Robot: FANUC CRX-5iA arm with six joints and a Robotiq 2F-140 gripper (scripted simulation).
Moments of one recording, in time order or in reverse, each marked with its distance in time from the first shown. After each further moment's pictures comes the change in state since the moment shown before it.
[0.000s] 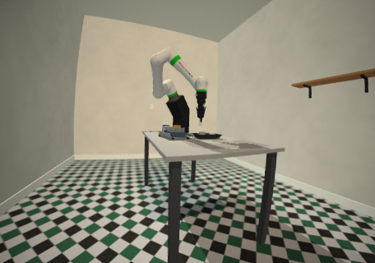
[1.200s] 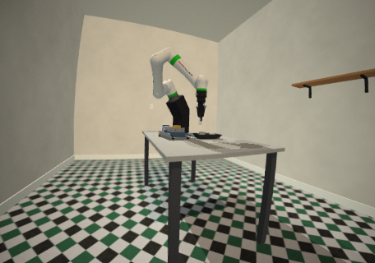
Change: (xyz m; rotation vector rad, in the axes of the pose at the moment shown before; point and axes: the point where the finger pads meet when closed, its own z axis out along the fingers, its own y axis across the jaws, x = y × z) arm 0.000 0.000 -0.009 0.000 0.000 0.000
